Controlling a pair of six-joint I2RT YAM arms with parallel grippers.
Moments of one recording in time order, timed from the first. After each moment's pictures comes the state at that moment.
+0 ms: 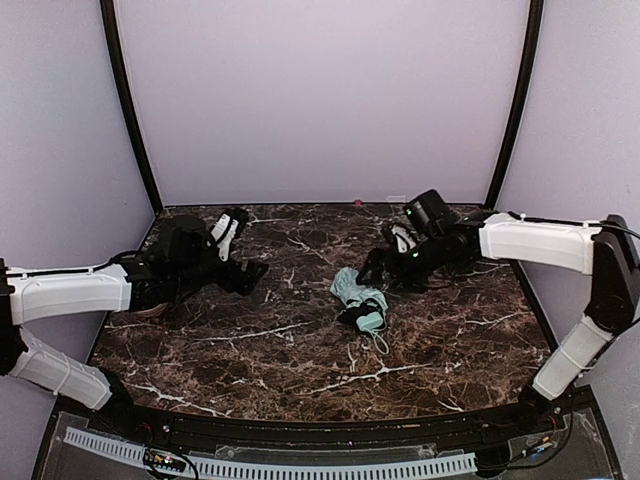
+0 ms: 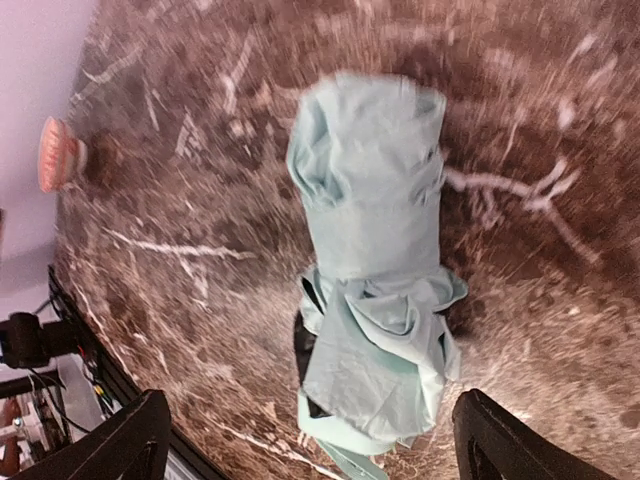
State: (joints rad) left arm -0.70 1.26 0.72 0.08 -0.11 0.01; right arm 0.67 1.64 1.14 -0.51 -0.36 0.58
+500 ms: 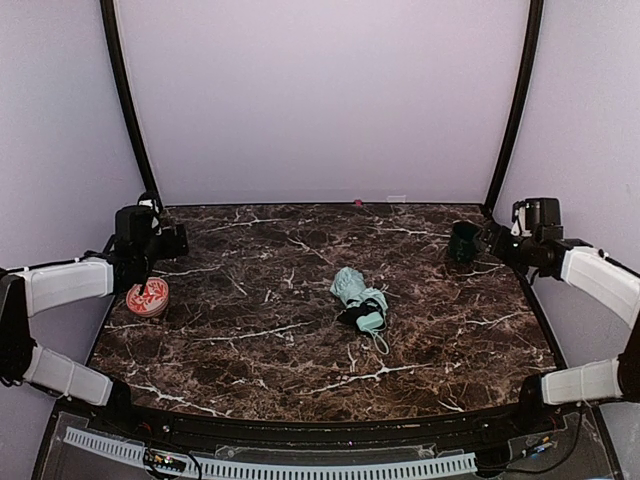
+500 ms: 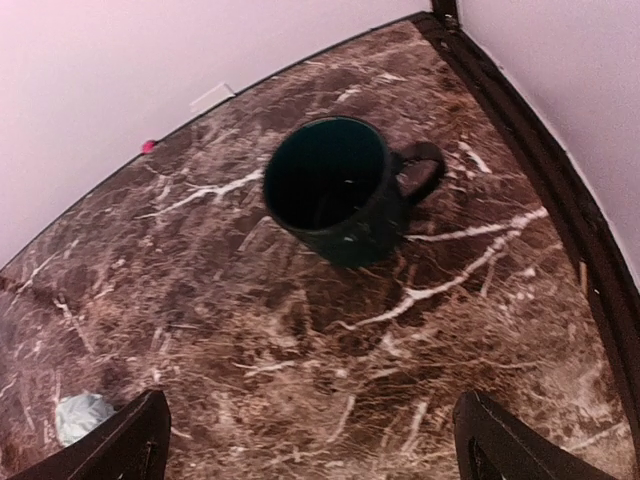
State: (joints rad) left arm -0.22 1.29 0.69 0.17 -0.30 -0.15; right arm 0.03 1.17 0.79 -0.27 -0.11 0.44
